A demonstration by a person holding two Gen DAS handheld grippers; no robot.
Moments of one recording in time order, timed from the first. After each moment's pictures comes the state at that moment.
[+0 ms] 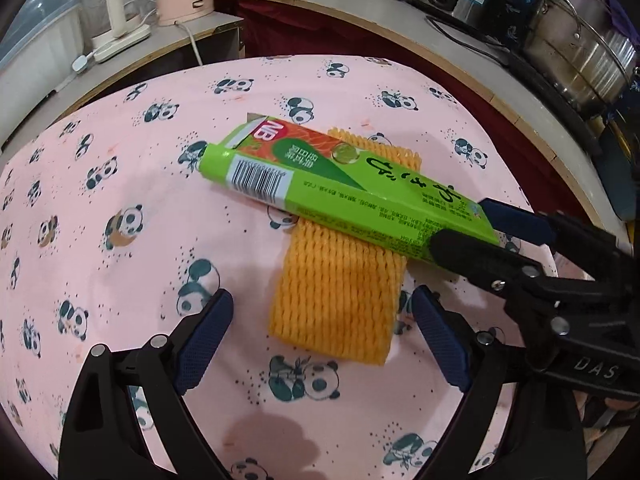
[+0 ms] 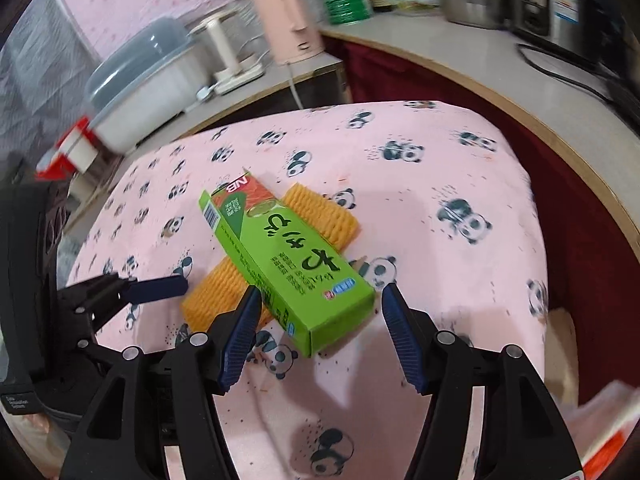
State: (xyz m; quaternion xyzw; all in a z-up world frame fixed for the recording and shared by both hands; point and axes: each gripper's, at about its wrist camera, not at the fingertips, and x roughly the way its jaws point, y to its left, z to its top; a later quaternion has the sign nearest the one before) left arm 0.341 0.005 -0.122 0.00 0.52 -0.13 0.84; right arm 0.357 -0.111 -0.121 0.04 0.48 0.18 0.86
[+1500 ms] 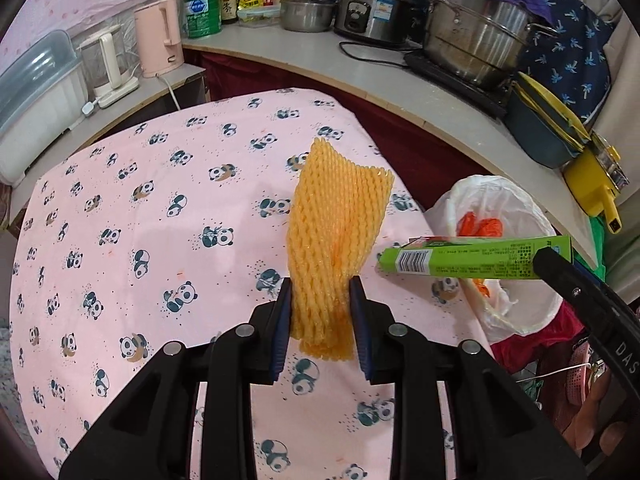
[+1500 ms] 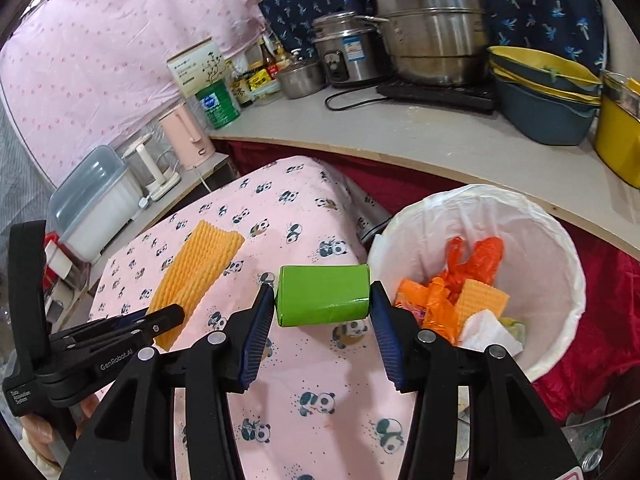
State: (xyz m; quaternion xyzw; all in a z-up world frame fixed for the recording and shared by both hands) left arm 0.175 -0.041 -0.019 0.03 0.47 -0.18 0.86; right arm 0.097 -0.211 -0.019 0.18 0.36 -0.05 0.91
